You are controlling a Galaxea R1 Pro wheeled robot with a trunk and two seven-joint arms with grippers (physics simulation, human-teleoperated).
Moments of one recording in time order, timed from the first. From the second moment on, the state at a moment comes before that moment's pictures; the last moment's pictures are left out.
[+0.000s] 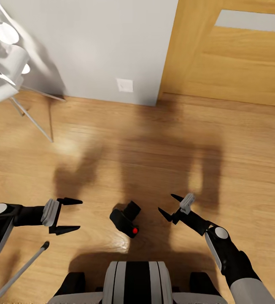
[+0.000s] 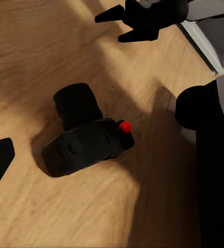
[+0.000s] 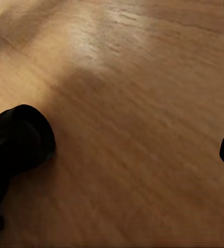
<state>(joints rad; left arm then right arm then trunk) -0.55 0.41 0.12 -1.27 0.02 0.11 -1.57 -0.52 -0.07 -0.07 -0.97 0.06 -0.29 0.83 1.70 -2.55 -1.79</state>
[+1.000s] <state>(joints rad) -0.55 0.37 0.11 -1.33 0.02 0.11 -1.57 -0.52 -0.01 -0.05 -1.25 -0.10 -0.47 0.86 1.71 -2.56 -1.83</state>
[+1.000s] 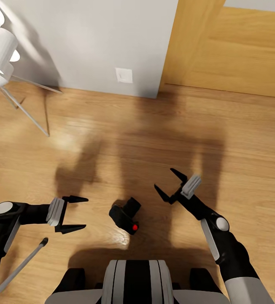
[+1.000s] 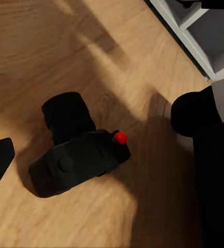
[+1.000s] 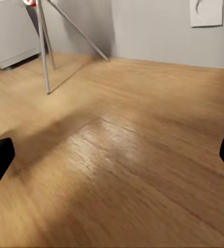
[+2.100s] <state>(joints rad) -0.55 0.32 0.11 -1.38 0.02 0.11 -1.57 -0.52 -0.01 -0.05 -1.24 -0.14 -0.55 0.88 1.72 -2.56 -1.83</state>
